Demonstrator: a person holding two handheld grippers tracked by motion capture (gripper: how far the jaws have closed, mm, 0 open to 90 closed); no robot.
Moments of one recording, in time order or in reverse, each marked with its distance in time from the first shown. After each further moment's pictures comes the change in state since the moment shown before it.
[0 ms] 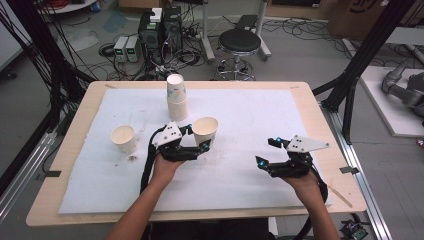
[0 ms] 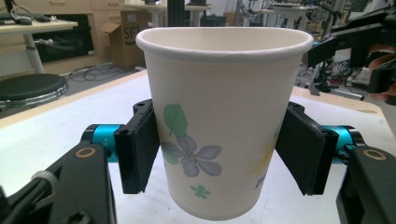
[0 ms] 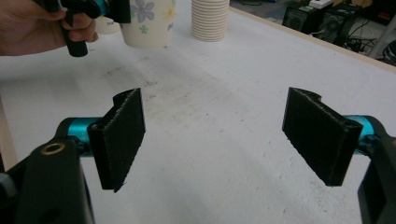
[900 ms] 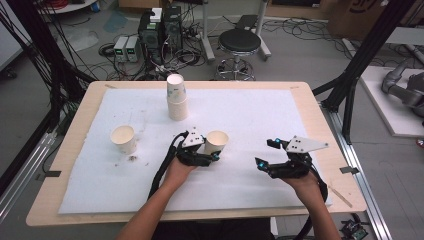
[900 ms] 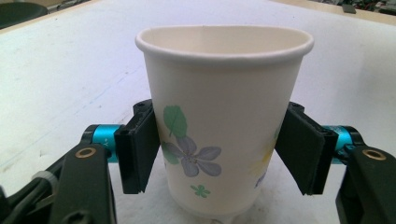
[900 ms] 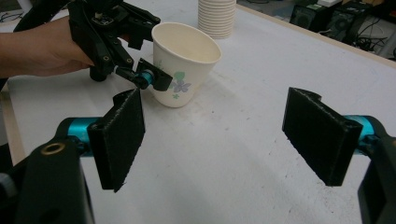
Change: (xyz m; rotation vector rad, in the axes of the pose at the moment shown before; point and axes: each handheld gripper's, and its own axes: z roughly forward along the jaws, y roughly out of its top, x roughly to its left) left arm -0.008 -0.030 0.043 0.289 0.021 0.019; right arm 0.000 -0.001 0.001 0.010 0.025 -0.005
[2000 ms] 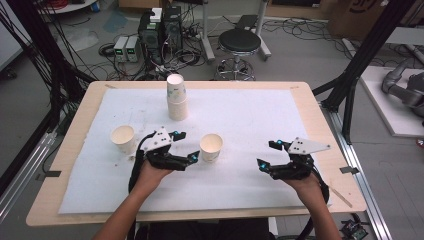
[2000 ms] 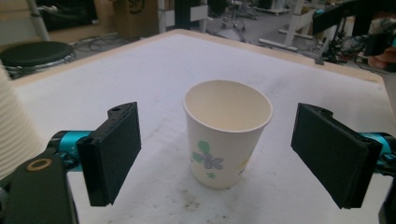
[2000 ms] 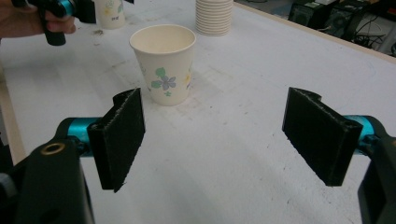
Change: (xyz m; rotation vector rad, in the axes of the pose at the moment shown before) left arm 0.011 0.001 -0.091 -0.182 0.015 -0.033; right arm -0.001 -0.006 -0.003 -0.001 -0.005 0.010
